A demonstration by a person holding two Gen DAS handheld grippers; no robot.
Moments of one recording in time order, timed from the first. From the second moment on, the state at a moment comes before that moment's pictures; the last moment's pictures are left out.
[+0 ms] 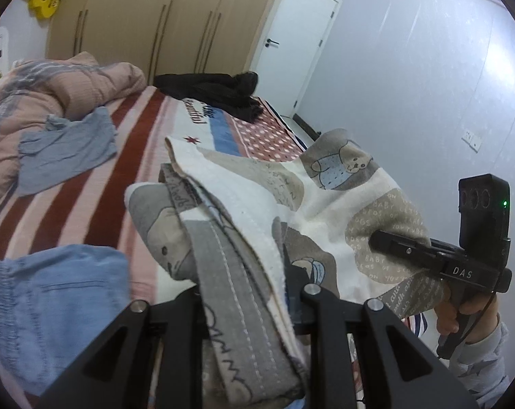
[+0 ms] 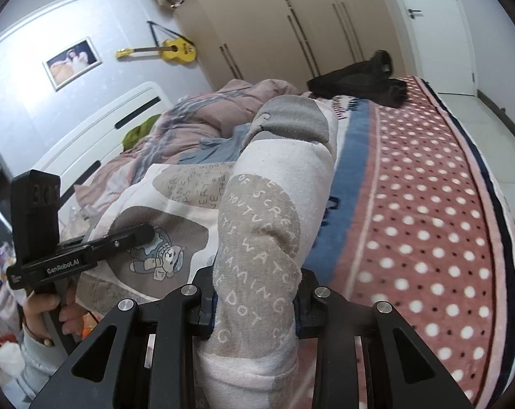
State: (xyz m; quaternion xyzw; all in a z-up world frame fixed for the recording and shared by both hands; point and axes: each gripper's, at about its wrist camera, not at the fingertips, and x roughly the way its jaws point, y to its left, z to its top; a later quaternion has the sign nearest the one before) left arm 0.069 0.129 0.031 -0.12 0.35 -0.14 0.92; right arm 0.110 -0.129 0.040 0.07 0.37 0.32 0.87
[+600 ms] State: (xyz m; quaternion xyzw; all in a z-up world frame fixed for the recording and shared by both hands) left arm 0.026 0.326 0.041 -0.15 0.36 -0.04 0.92; right arm 0.094 0.073 0.038 0.02 0.40 0.39 0.83
